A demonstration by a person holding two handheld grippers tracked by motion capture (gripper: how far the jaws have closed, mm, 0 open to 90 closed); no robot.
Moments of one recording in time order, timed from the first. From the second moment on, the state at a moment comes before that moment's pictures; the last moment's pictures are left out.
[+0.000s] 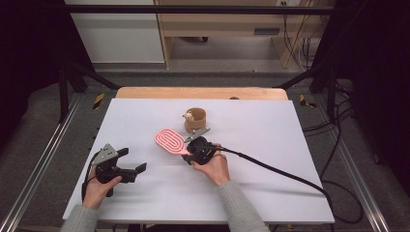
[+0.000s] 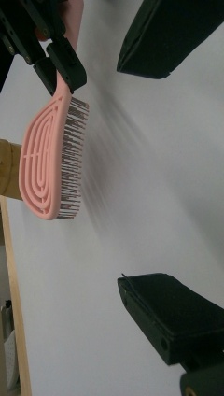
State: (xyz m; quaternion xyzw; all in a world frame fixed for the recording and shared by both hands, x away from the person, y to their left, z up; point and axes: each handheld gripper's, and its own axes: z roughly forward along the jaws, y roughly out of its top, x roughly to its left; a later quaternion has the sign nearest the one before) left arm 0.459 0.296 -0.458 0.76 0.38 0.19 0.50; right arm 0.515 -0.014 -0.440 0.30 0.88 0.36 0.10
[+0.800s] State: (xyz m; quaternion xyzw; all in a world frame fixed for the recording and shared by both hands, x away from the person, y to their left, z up) left arm 0.455 0.288 -0.451 0.75 0.37 0.18 0.52; right arm 0.498 -0.035 -0.413 0.28 0.88 0.38 0.12
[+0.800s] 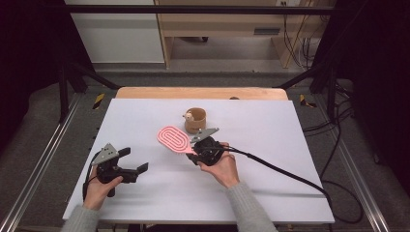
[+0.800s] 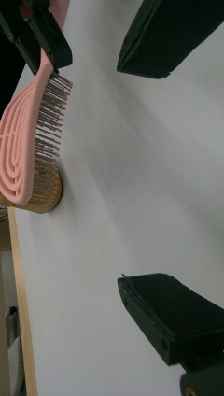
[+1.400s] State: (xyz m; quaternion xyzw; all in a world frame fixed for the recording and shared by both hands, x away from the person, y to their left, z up) left arm 0.449 0.274 -0.438 0.75 0.36 0.17 0.53; right arm 0.481 -0.059 -0.403 0.26 0.87 0.40 0.13
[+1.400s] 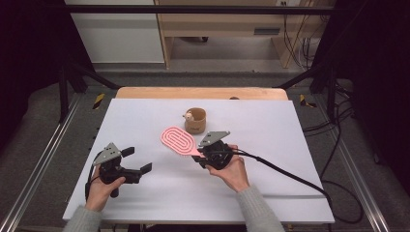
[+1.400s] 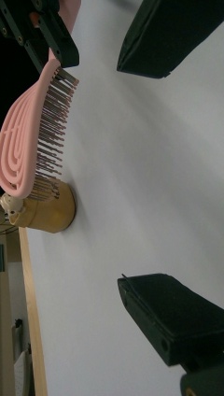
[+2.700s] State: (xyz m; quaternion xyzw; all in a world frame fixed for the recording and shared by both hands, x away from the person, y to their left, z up) left arm 0.458 0.223 -0.417 0.72 0.37 0.12 0.58; right arm 0.465 -0.103 -0.409 0.27 0.83 0.47 0.15
